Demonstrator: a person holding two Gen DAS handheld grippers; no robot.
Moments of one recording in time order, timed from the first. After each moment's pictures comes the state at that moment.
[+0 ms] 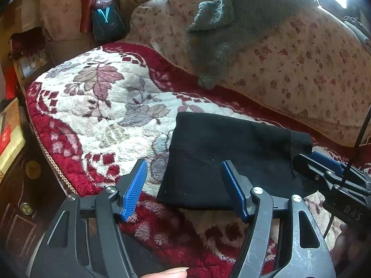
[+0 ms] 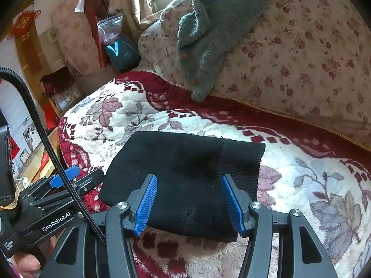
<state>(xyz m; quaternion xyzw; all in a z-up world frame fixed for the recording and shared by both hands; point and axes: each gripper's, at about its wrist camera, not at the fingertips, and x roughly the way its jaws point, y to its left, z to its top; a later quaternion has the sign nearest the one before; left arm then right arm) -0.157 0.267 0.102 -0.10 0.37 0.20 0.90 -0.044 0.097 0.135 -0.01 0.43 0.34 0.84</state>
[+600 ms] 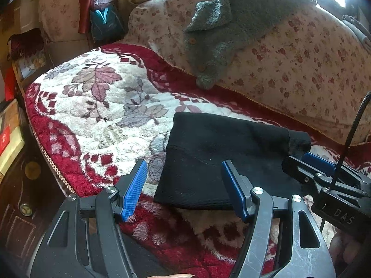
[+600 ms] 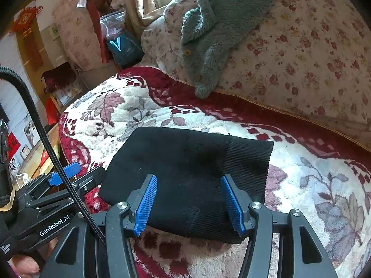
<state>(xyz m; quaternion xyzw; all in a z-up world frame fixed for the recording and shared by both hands) -0.155 0.264 0.101 -0.10 0.37 0.20 0.90 -0.042 0.106 0.130 -0.02 0.43 0.35 0.83</state>
